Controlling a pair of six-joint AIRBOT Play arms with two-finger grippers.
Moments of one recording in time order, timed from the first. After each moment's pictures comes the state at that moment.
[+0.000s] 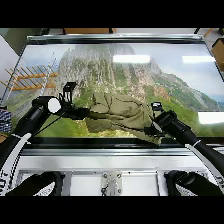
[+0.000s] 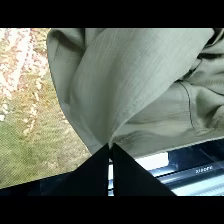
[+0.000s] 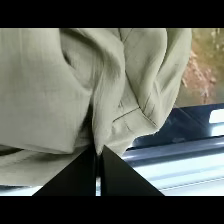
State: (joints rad) left arm -0.31 -1.15 0.94 1.32 -1.03 -1.71; right arm 0.48 -1.17 0.74 -1.81 1.19 2.17
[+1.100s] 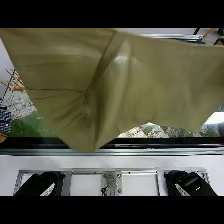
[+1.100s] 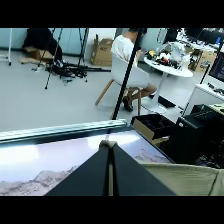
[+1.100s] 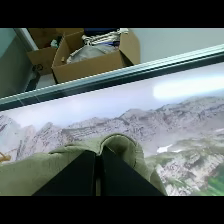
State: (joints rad) left arm -0.40 -0.79 1.76 1.33 -0.91 -1.71; right arm 0.44 -0.64 1.68 -1.85 1.27 2.11
